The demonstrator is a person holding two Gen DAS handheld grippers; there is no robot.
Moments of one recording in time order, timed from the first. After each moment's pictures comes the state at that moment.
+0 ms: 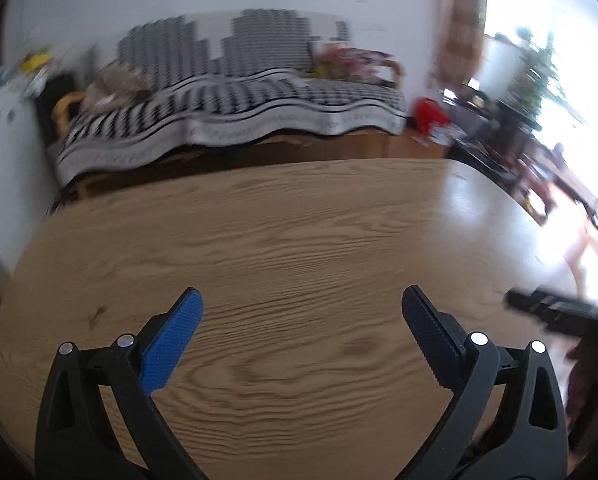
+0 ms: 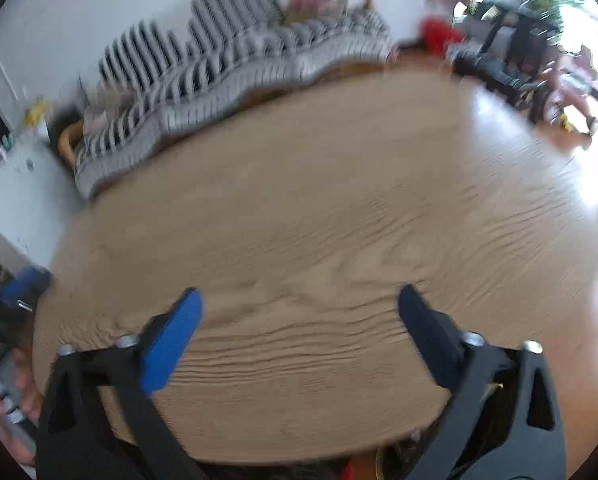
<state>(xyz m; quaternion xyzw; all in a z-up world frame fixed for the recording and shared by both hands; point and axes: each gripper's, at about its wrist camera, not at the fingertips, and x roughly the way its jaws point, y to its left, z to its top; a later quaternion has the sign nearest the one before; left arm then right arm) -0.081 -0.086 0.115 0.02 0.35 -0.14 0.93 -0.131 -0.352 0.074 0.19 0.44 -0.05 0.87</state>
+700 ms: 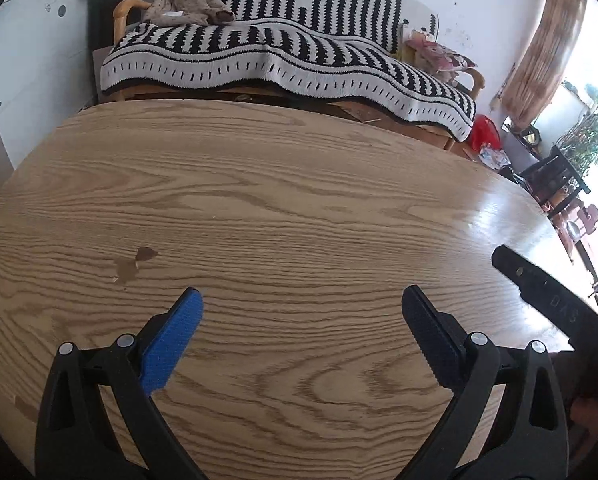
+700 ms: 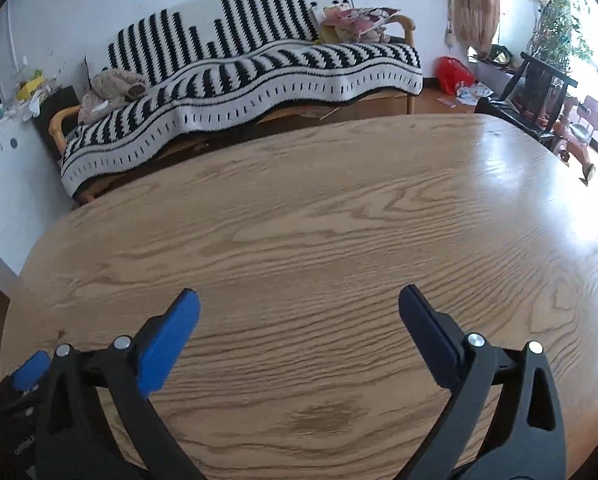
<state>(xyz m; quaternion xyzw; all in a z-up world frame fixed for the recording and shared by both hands) -0.009 0.023 0.050 -0.08 0.42 -0.08 0.90 -0.040 -0.205 0.066 0.11 0.39 -0.10 0.91</state>
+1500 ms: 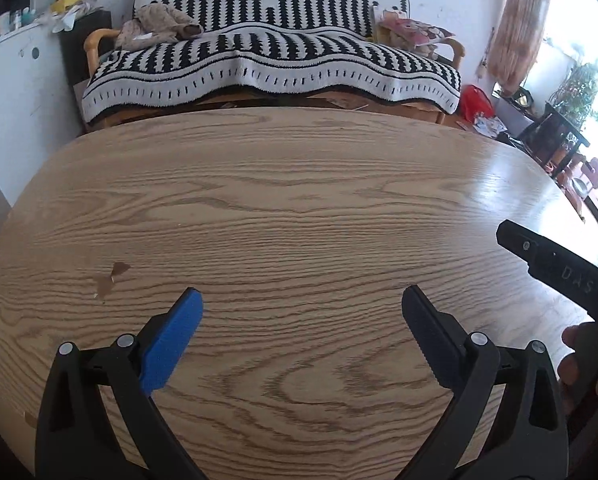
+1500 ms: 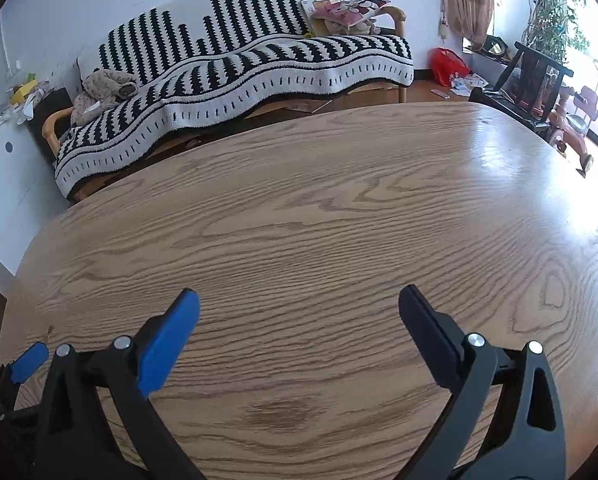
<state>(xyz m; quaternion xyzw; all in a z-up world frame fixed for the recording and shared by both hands) -0.021 -0.014 0.042 0.00 0.42 -0.09 0.91 -0.052 -0.233 0.063 0.13 0.40 -0.11 0.90</state>
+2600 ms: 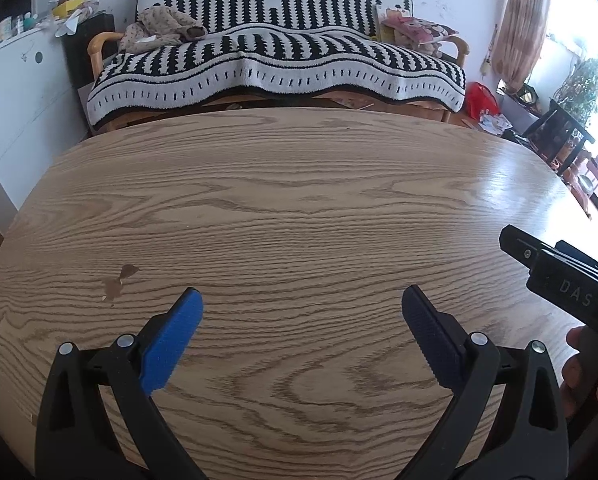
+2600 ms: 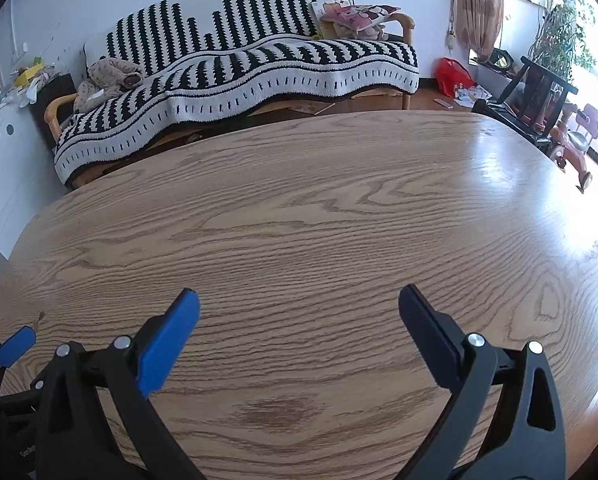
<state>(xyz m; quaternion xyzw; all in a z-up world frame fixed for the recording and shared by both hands) -0.021 -0.013 0.042 0.00 0.42 -0.08 0.91 -0.052 -0.225 0.061 0.09 0.40 -0.10 0.91</state>
